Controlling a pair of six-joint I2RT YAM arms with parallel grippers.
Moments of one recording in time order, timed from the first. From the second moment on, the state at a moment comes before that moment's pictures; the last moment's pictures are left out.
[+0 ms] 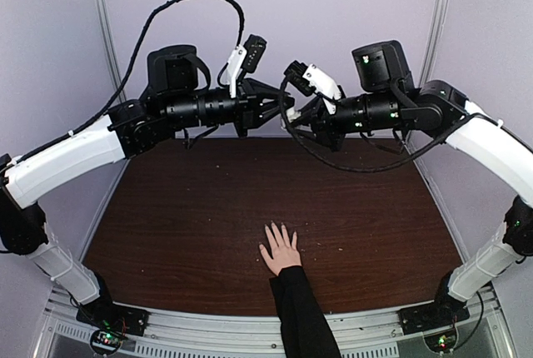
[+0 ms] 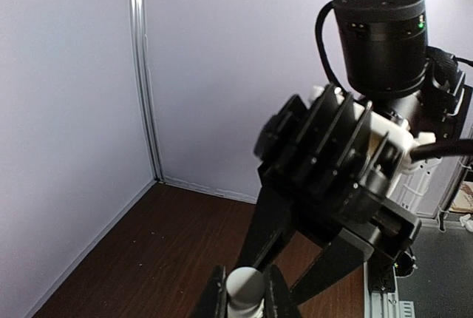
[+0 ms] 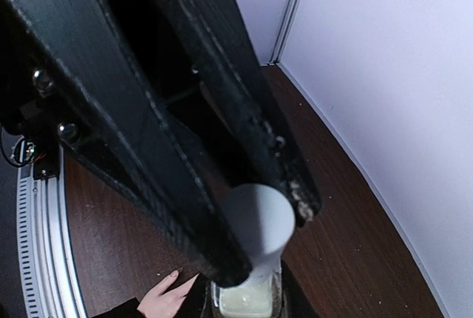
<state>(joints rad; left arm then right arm) -0.93 1.53 1.57 -0.07 0.36 0.00 0.91 1.48 1.71 -0.66 -0.12 -0.26</state>
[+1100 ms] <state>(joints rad) -0.94 1.56 1.65 -0.09 0.99 0.00 0.89 1.51 1.91 -1.00 -0.75 -0.47</state>
